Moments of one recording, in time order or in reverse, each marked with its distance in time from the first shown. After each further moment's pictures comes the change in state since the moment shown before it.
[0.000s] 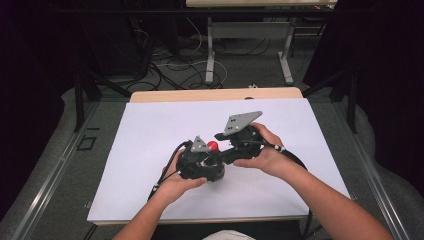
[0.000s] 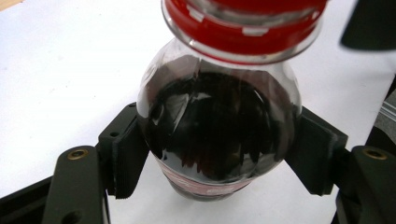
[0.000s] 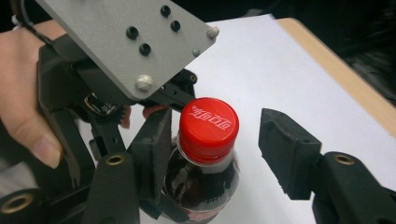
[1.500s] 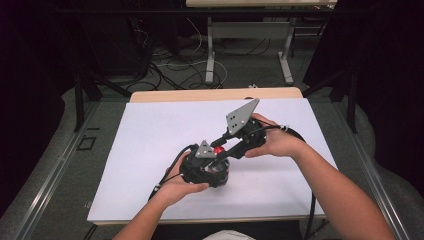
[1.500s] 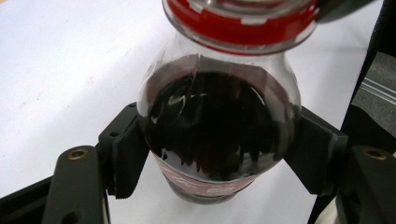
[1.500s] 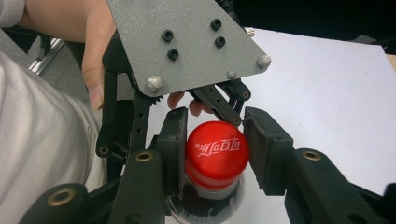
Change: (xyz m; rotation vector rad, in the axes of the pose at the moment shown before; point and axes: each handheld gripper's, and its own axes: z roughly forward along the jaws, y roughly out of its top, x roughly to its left) left arm -0.013 0.000 0.000 0.025 -0.072 0.081; right arm -0.036 0.007 0.004 0.018 0.428 -0.291
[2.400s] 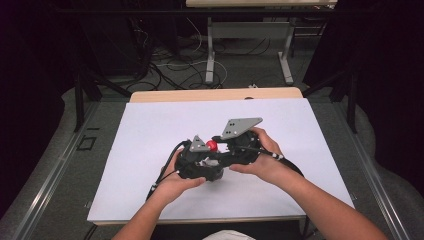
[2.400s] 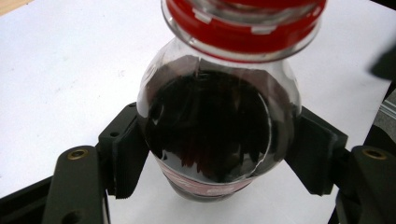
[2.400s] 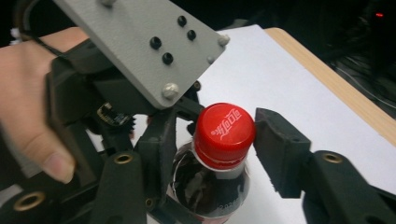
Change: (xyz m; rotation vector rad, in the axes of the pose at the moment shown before) left arm 0.012 0.000 -0.006 -0.025 0.065 -0.086; right arm 0.049 0.012 0.018 -0.040 -0.487 0.300
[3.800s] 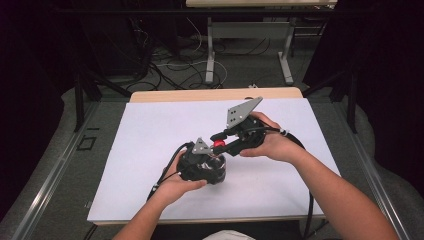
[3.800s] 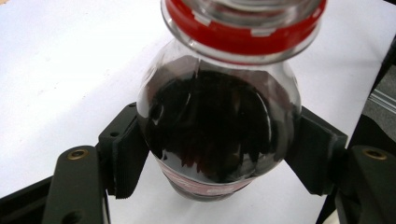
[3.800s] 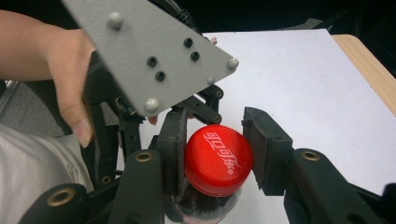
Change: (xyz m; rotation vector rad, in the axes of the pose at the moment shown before) left arm -0.002 -0.001 0.002 0.027 -0.024 0.031; right arm -0.044 0.012 -0.002 0.045 0.323 -0.133
